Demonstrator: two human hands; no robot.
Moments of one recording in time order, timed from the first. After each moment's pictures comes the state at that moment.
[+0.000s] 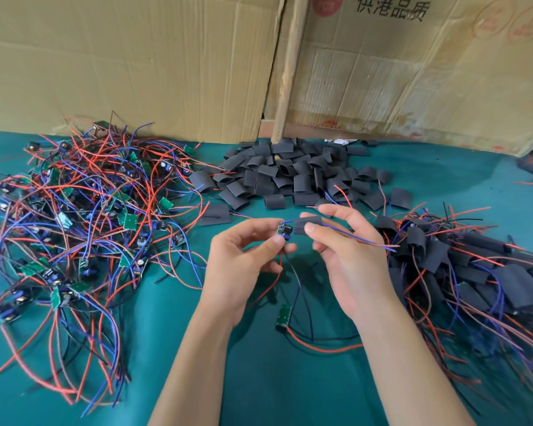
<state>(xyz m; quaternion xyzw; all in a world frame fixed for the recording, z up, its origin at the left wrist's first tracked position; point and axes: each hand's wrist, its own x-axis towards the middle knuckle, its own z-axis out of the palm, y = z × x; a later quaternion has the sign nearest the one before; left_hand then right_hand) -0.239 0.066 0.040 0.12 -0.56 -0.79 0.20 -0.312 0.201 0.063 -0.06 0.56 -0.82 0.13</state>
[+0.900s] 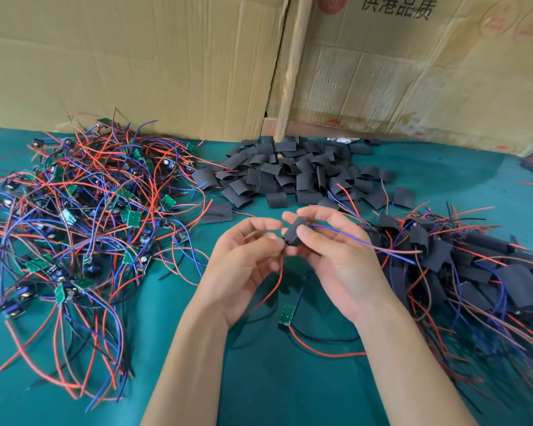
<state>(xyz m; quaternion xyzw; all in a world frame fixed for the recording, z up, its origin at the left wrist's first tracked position) -0.240 0.056 0.038 0.09 -0.47 -0.87 0.10 -0.307 0.198 0.062 -0.14 0.51 -0.82 0.23</state>
